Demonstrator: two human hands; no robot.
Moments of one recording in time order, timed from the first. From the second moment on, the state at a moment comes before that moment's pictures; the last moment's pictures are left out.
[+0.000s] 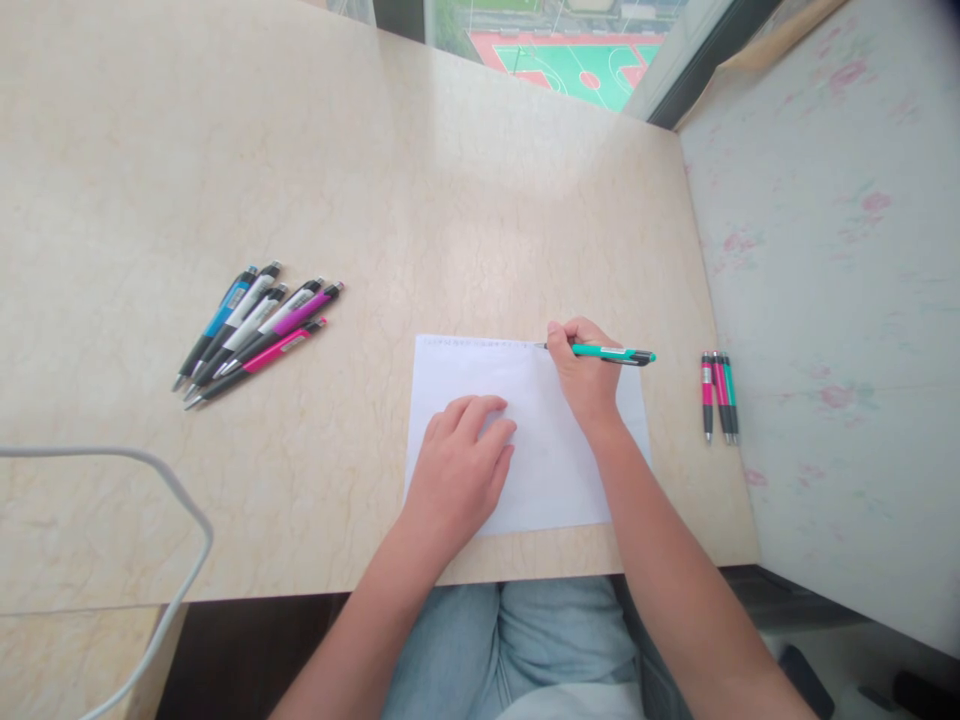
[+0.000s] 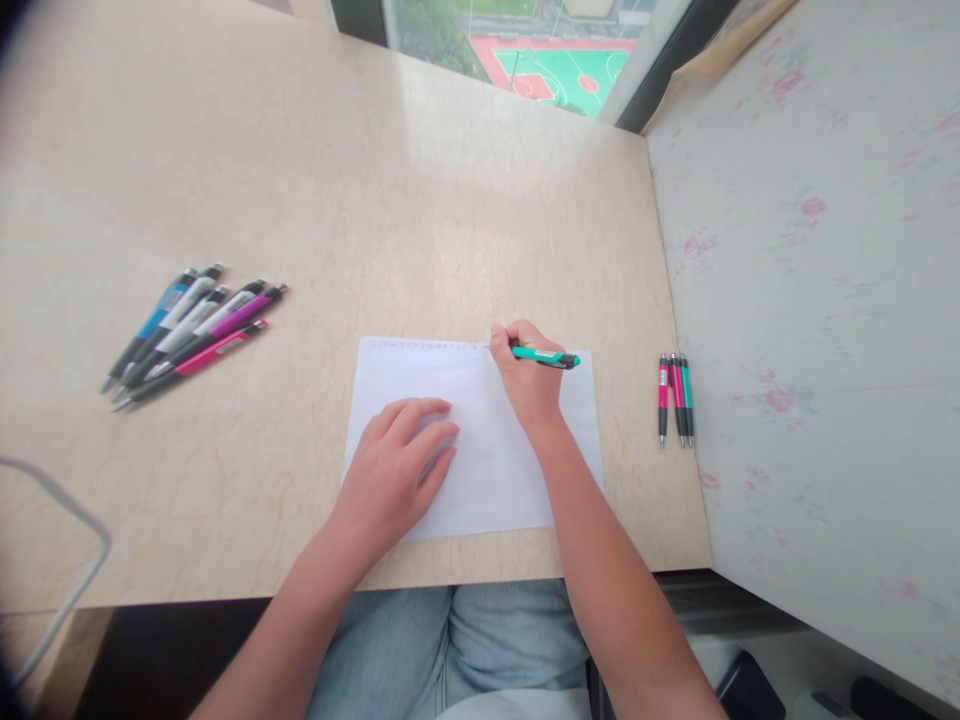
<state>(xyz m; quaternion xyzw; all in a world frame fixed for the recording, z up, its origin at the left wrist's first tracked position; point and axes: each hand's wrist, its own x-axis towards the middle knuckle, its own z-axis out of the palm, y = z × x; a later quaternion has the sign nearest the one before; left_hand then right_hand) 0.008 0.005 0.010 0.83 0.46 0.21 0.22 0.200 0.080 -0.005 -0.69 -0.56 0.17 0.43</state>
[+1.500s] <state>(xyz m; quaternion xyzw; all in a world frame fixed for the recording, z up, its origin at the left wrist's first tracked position) 0.009 0.006 0.005 0.83 0.46 0.24 0.21 0.223 0.034 0.015 -0.64 -0.43 0.33 0.55</state>
